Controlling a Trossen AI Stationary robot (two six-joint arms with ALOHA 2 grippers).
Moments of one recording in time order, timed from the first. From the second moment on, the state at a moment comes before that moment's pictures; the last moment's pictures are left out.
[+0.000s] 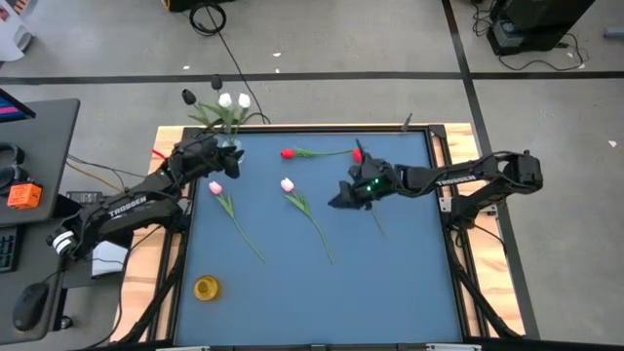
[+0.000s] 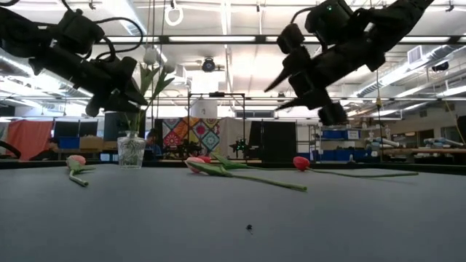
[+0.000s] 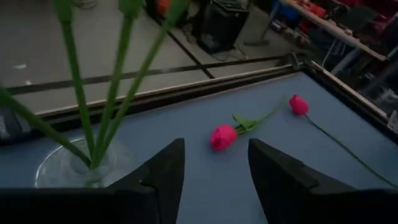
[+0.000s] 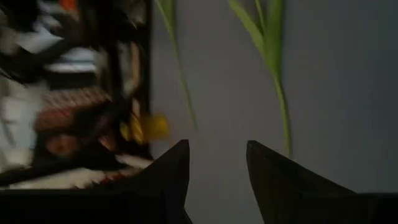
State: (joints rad) left arm 0.77 0.68 0.29 0.06 0.02 -0.38; right arm -0.16 1.43 0.68 0.20 -0.31 1.37
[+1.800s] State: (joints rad) left arm 0.06 0.97 0.39 -0.72 -0.25 -1.75; right arm 0.04 1.42 0.68 -0.19 -0.39 1.06
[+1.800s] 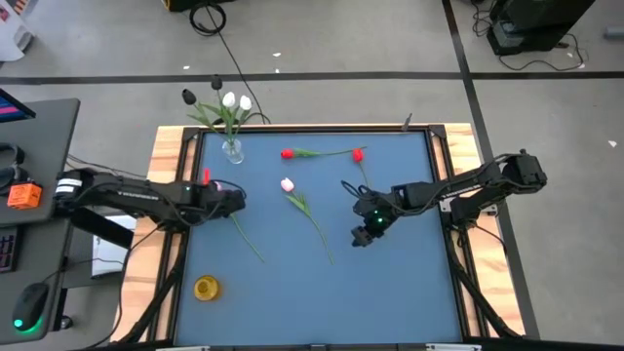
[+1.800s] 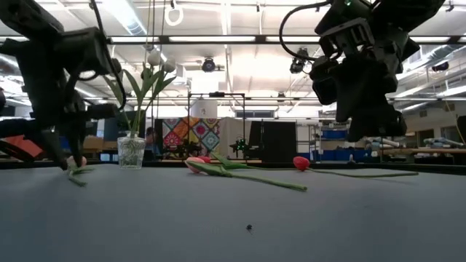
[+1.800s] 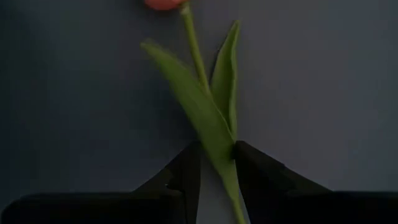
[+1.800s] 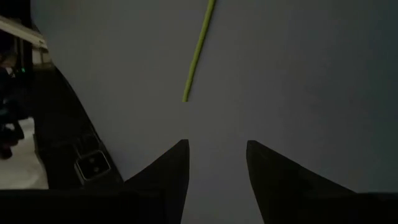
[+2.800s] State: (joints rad) left arm -0.08 0.96 0.77 -0.72 -0.50 -1.19; right arm 0.22 1.42 0.68 -0.14 -0.22 1.21
